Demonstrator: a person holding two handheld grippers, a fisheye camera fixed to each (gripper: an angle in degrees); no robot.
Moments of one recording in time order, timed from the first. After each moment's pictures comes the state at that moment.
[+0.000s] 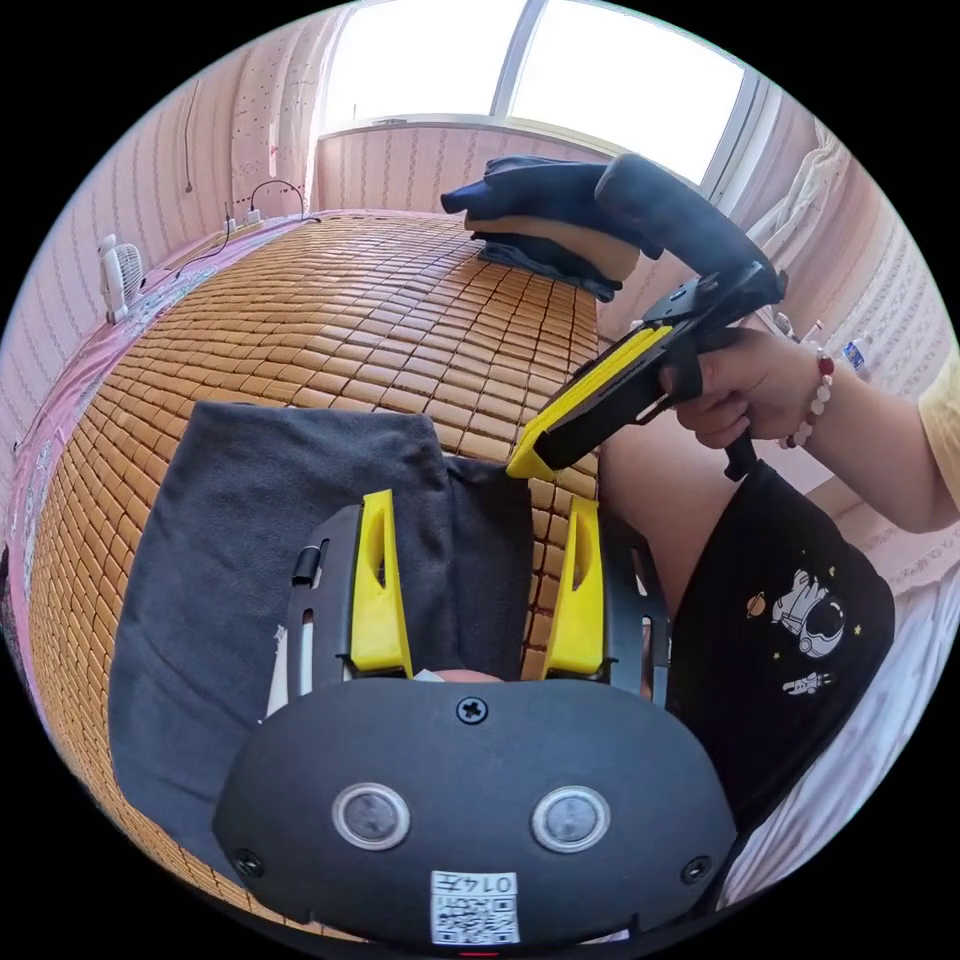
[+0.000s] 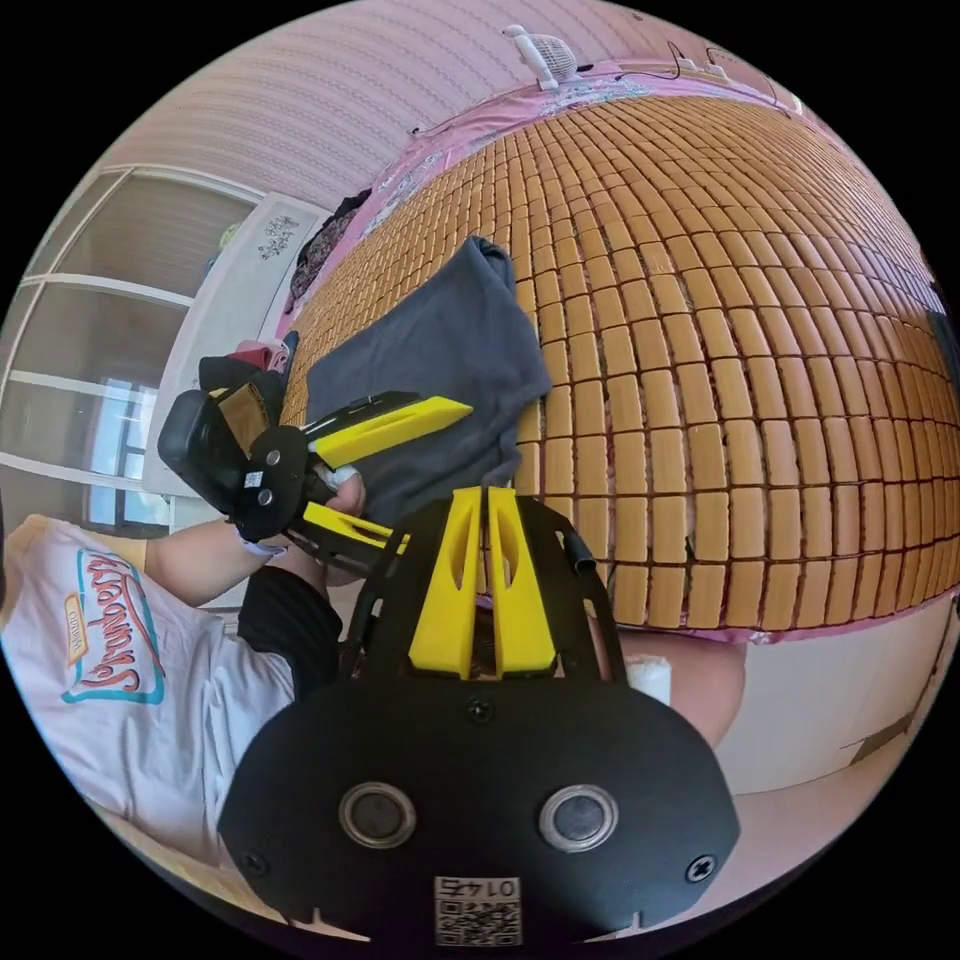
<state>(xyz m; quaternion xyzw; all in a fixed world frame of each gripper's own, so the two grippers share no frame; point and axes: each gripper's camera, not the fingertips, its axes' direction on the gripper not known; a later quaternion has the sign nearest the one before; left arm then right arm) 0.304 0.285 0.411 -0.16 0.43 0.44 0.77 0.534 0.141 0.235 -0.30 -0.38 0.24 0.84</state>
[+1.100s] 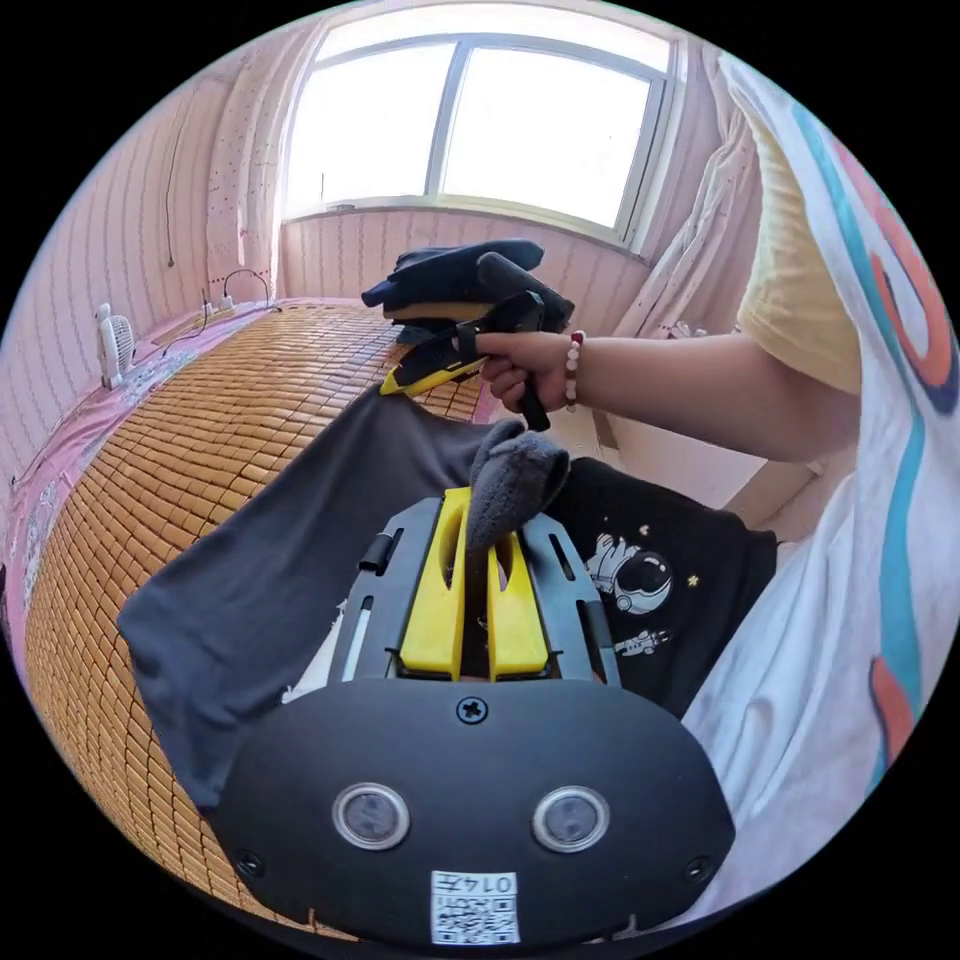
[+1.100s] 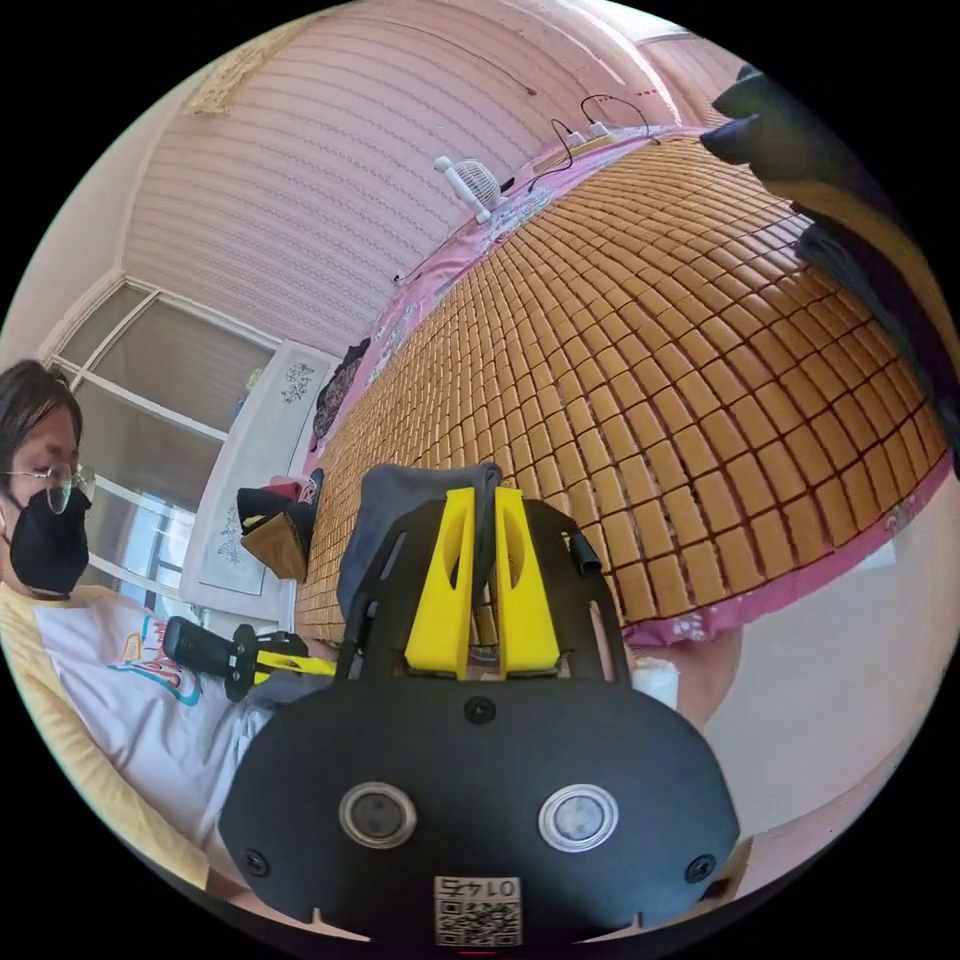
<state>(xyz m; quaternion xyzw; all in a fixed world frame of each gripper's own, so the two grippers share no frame) 0.244 0.274 0.310 -0.05 0.53 0.39 0.75 0.653 0.223 0.153 -0.16 -0.30 0.37 0.86</state>
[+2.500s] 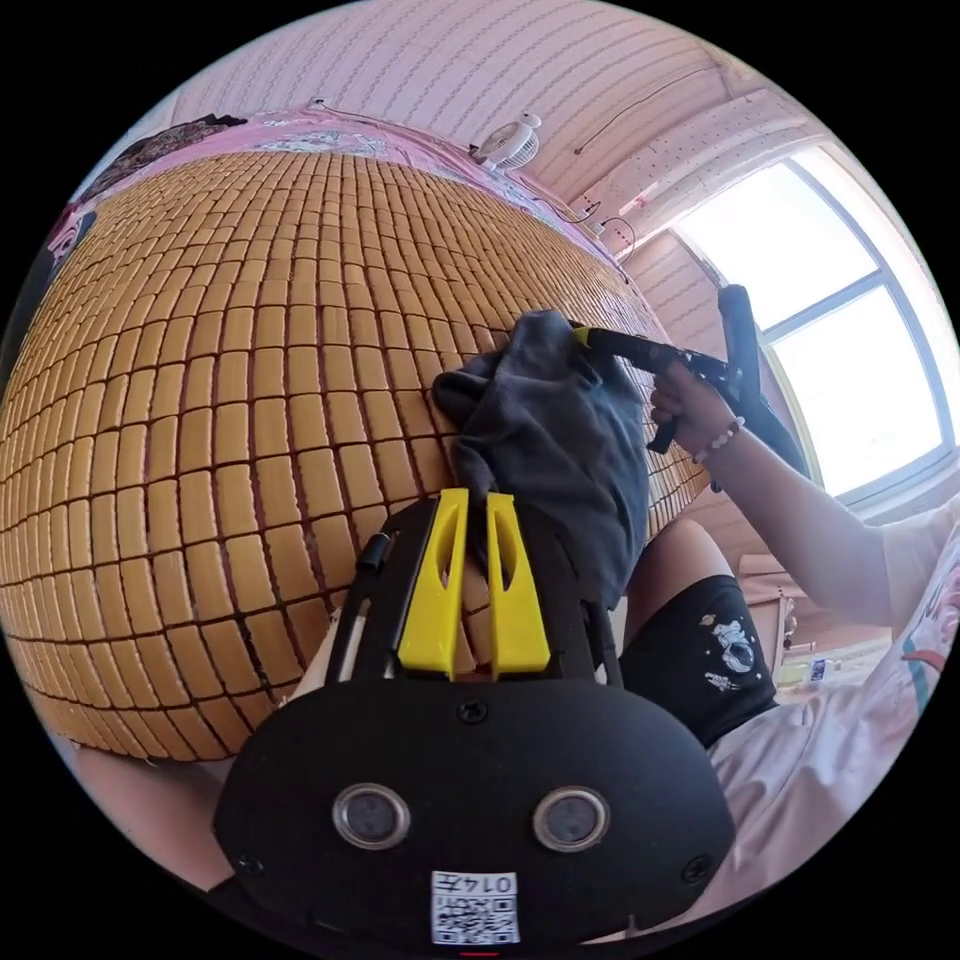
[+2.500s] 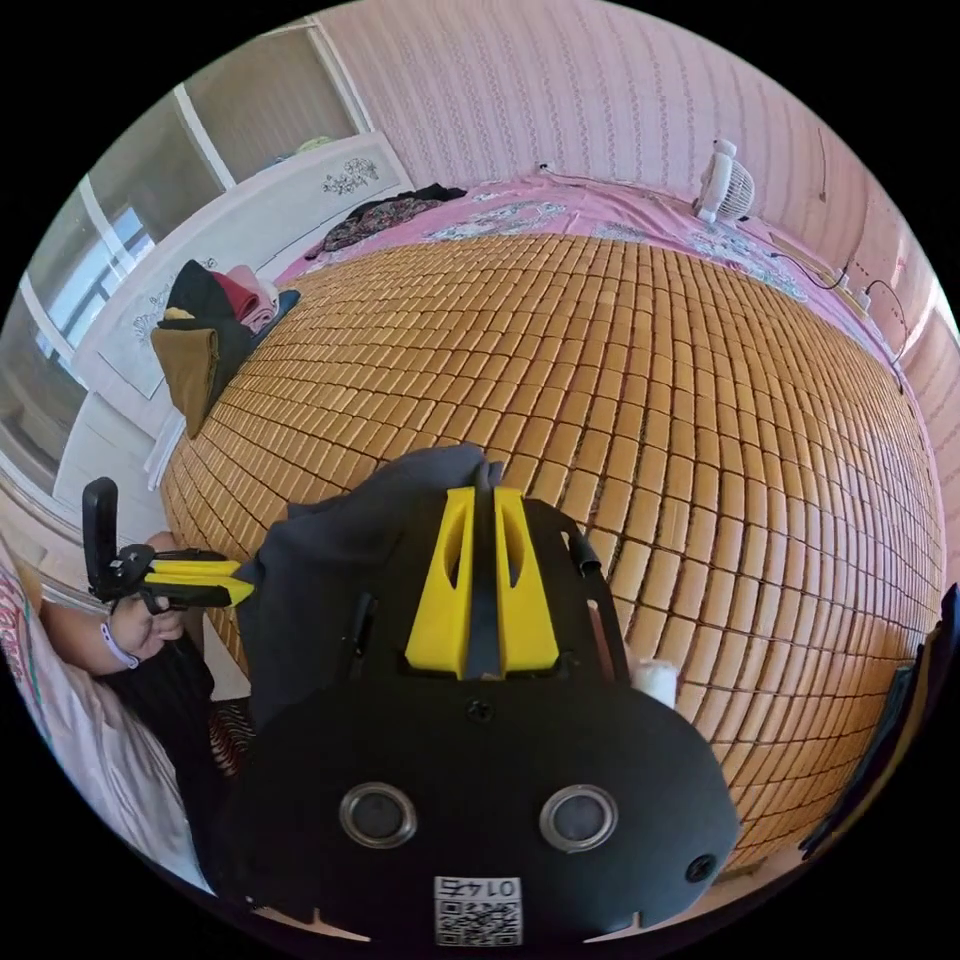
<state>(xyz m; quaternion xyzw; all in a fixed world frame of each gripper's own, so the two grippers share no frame) 0.042 0.195 0.452 -0.27 0.36 0.02 0.89 0.367 0.113 0.224 -0.19 -0.30 0.03 0.93</state>
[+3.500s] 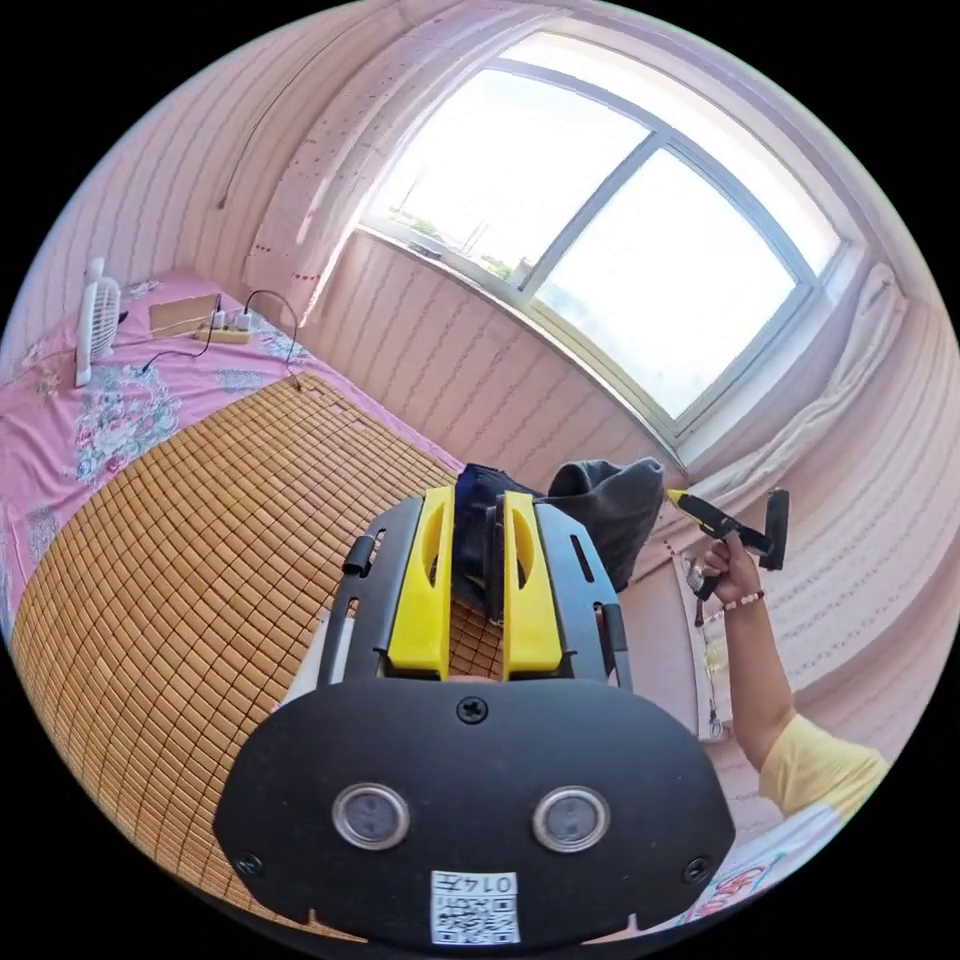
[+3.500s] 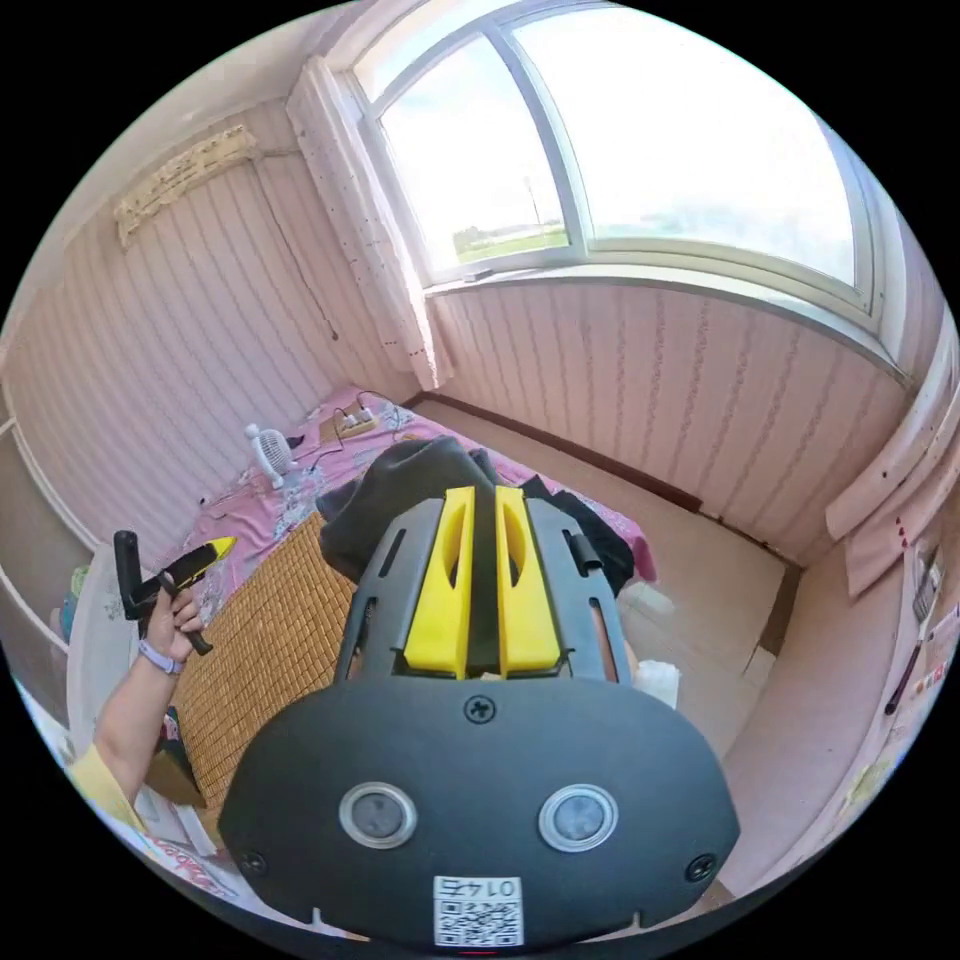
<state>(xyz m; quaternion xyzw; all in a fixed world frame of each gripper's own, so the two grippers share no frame) 0.385 -0.120 0.310 -0.16 0.59 0.19 0.77 0.765 0.207 -0.067 -0.09 0.11 0.47 0.87</state>
